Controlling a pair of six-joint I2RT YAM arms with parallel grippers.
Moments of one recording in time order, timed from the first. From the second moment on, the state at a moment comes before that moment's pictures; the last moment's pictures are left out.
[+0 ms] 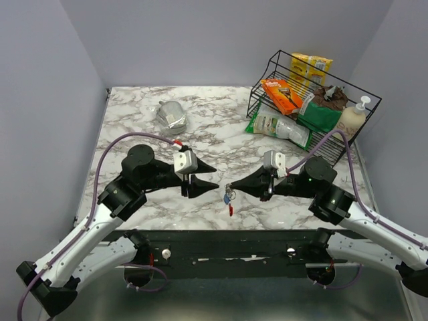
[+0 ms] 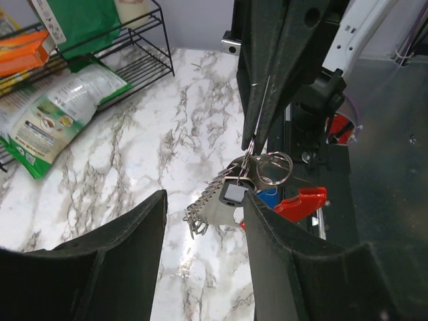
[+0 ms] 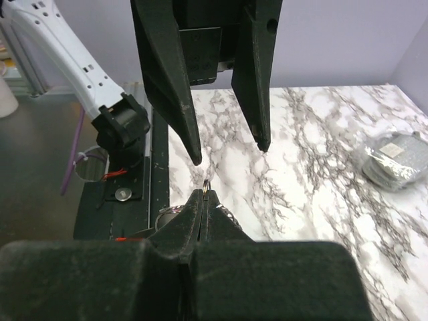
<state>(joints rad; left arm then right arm) -0.69 0.80 0.88 -0.21 0.73 0.09 0.92 0.80 0.75 0.08 -0.52 -0.08</state>
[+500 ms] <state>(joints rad) -0.69 0.80 0.85 -0.04 0.88 0.06 0.92 0.84 0.78 0.18 -0.69 -0.09</state>
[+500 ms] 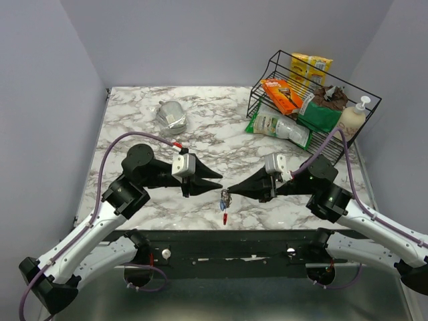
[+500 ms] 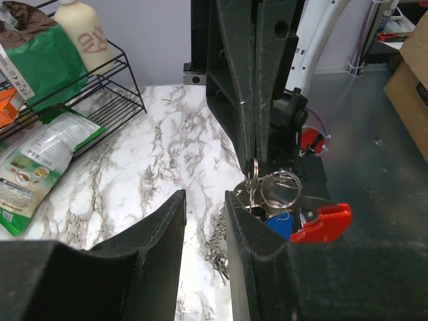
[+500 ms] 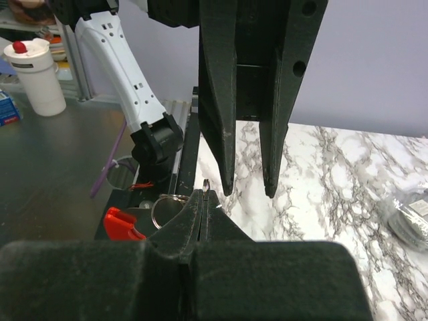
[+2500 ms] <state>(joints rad) -0.74 0.88 0.96 -0.20 0.80 0.15 0.91 0.83 0.78 0.17 -0.53 -0.08</state>
